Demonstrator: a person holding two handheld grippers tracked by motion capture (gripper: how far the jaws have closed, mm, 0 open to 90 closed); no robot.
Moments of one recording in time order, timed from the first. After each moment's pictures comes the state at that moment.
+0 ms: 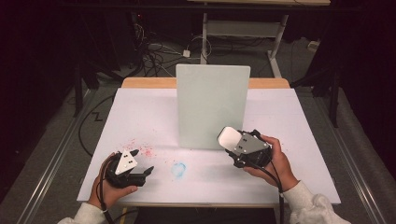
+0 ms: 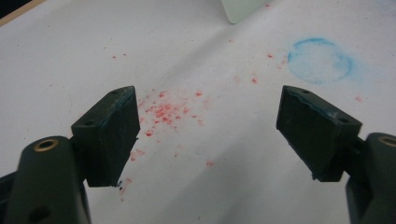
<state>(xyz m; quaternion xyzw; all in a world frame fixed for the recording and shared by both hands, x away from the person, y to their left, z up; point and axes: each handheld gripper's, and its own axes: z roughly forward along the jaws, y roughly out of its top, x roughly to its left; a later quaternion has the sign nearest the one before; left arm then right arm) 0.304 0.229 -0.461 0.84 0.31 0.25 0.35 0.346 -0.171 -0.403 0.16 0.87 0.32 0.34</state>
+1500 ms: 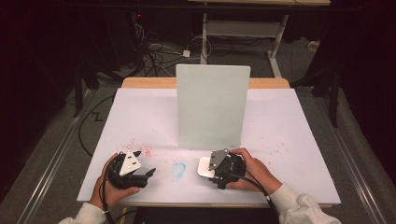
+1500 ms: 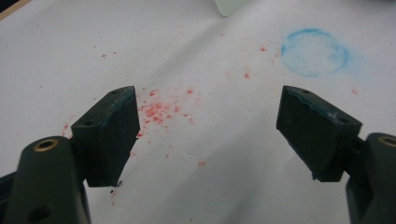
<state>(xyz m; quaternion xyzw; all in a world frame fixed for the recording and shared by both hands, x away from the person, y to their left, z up) 0.303 0.222 -0.464 0.85 0.31 0.25 0.34 0.345 -0.112 -0.447 0.06 0.96 0.22 0.16</state>
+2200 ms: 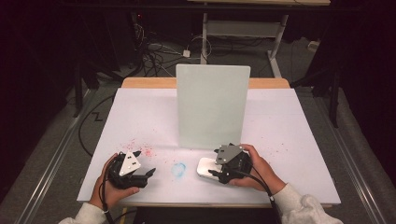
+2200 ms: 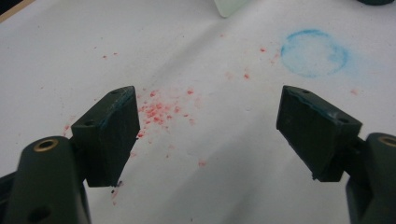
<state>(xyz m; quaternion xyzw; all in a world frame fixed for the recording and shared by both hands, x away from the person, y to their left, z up) 0.303 0.222 -0.463 0.85 0.30 0.25 0.34 0.341 -0.132 -0.425 0.10 0.92 0.32 0.20</state>
